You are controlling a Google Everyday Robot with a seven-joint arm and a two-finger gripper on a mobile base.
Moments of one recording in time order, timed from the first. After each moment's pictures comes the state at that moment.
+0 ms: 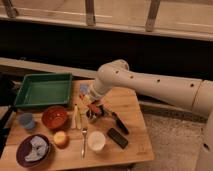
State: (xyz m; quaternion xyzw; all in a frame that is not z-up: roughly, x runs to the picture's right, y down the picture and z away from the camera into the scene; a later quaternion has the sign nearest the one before) arm -0.082 0.058 0.724 -0.33 -0.14 0.38 0.85
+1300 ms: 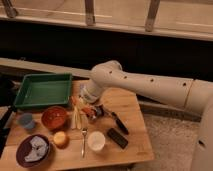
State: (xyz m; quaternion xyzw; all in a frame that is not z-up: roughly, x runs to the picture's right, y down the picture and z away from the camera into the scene) arm -0.114 0.069 0.717 -0.35 -0.16 0.32 0.87
